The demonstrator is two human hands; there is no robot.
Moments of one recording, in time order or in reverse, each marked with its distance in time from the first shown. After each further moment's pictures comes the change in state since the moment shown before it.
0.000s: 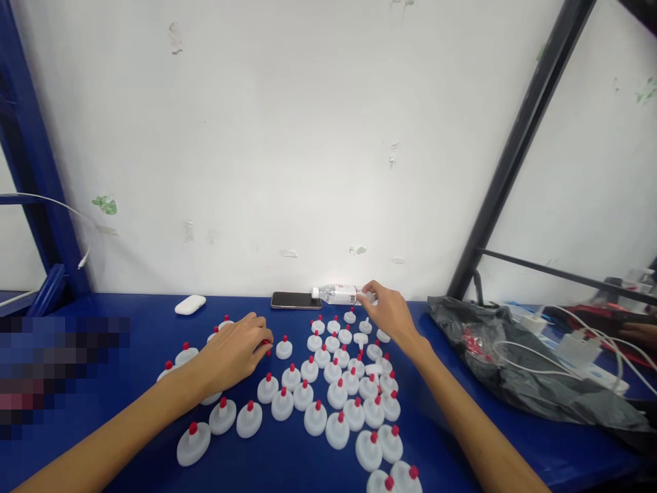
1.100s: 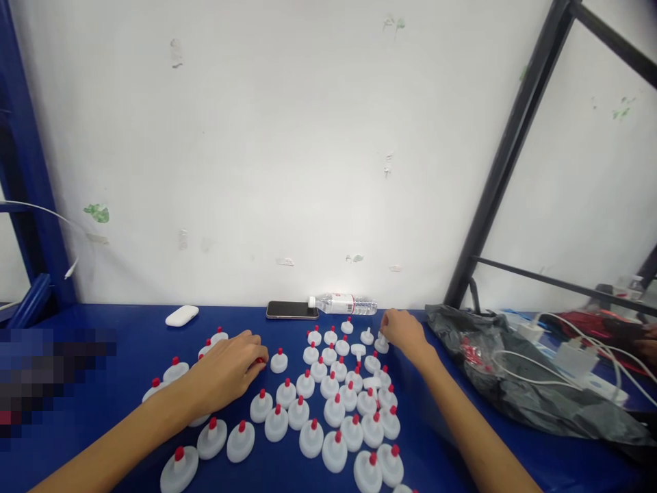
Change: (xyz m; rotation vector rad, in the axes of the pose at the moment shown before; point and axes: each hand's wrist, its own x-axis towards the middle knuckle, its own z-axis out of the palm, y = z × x) left_hand 0.004 -0.012 0.028 0.030 0.018 0.035; right_hand -0.001 0.020 -0.010 -0.327 -0.318 0.365
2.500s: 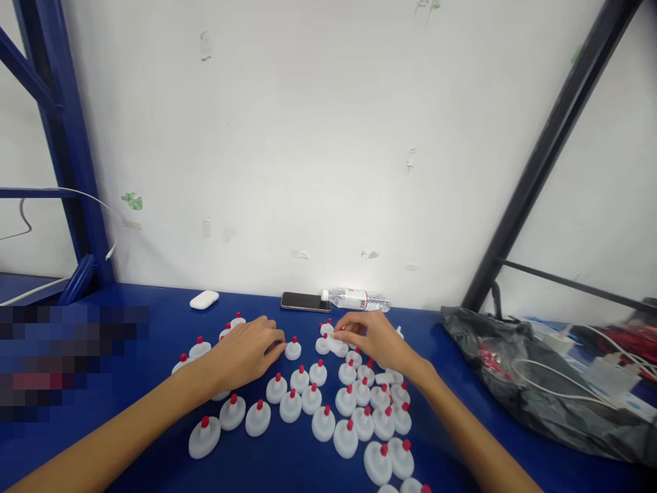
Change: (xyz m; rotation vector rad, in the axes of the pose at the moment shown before) left_hand -0.006 0.017 -0.028 -0.076 0.006 -0.035; right_hand -0.049 -0.055 0.005 0.778 -0.131 -0.897
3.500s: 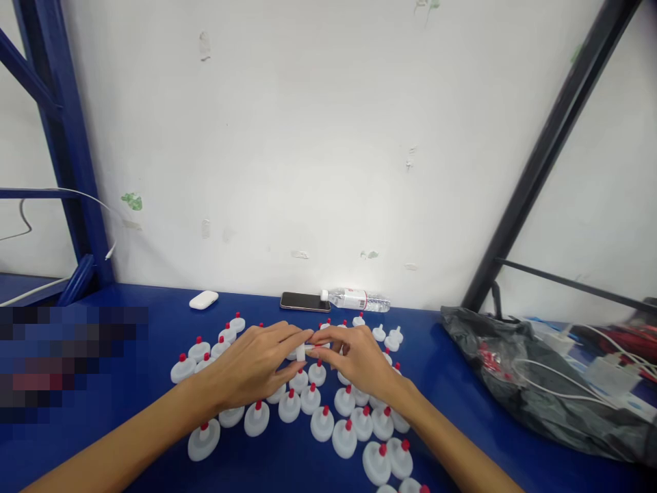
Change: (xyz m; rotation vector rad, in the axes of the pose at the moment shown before) left_hand -0.013 0.021 0.007 -0.006 0.508 0.479; right_hand -0.007 -0.028 0.048 -0.010 0.133 -0.204
